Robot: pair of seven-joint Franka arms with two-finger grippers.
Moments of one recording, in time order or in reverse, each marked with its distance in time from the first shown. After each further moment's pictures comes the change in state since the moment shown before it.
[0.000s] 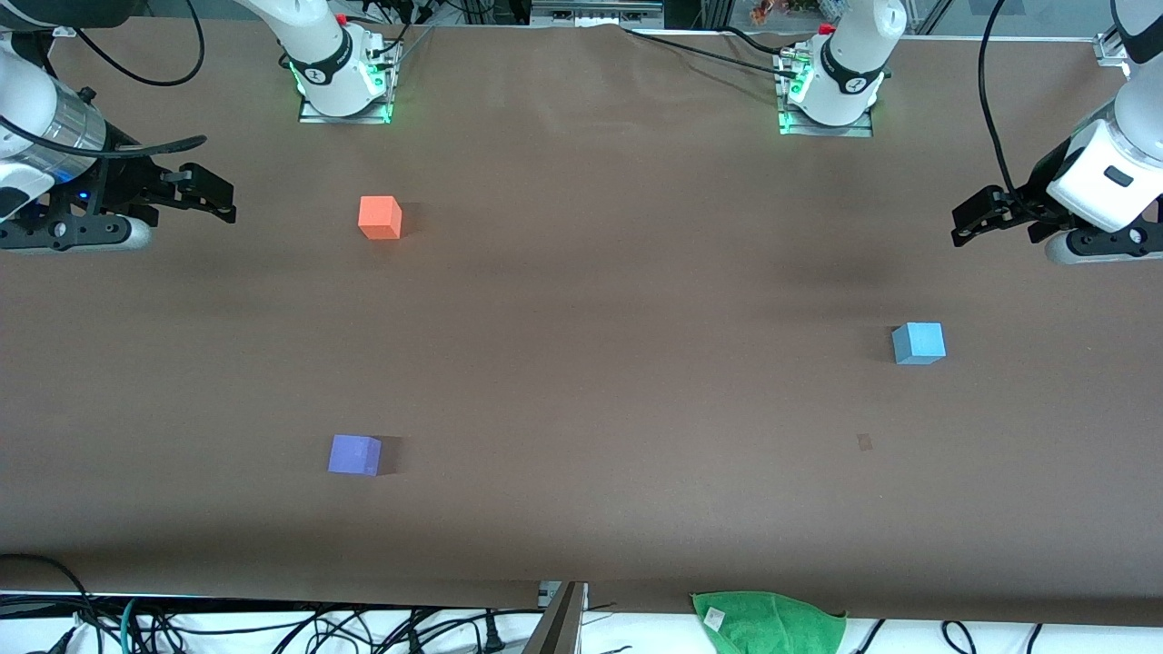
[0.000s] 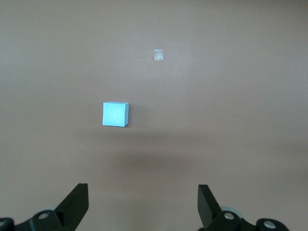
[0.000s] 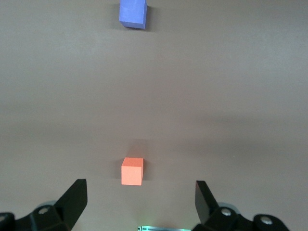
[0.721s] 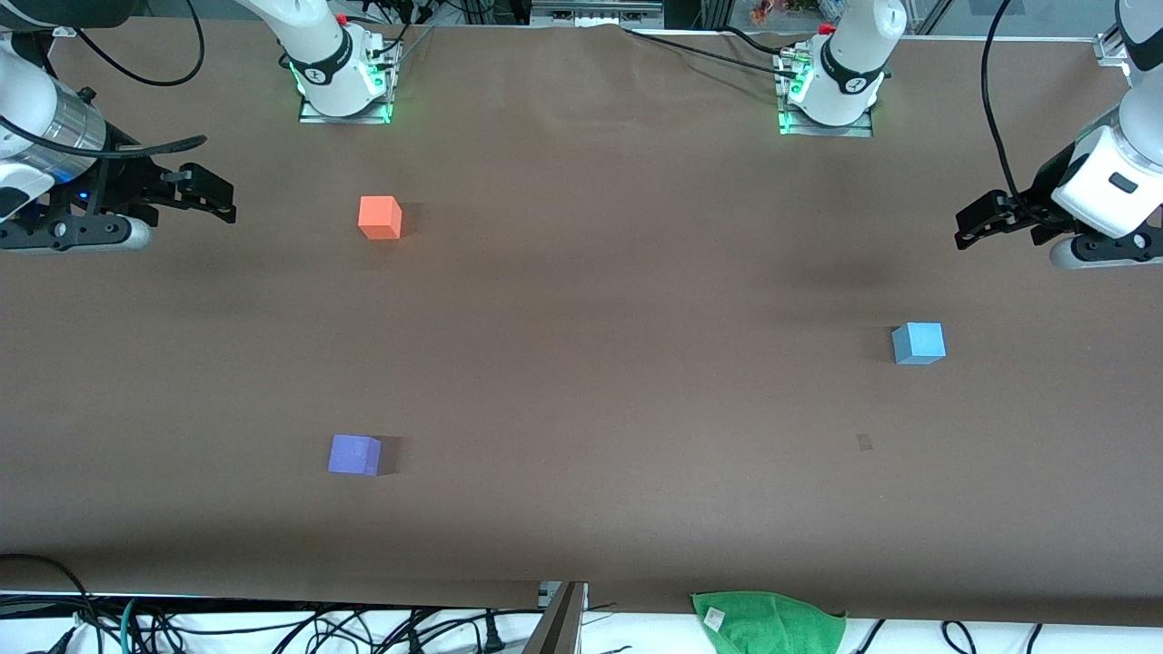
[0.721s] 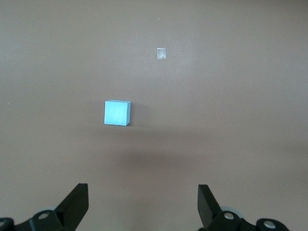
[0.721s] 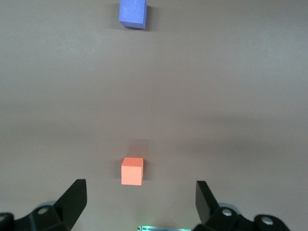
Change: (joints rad) left arm 0.004 0.011 0.007 0.003 0.000 -0.005 0.000; right arm 0.000 0.000 0.000 0.000 0.000 0.000 0.000
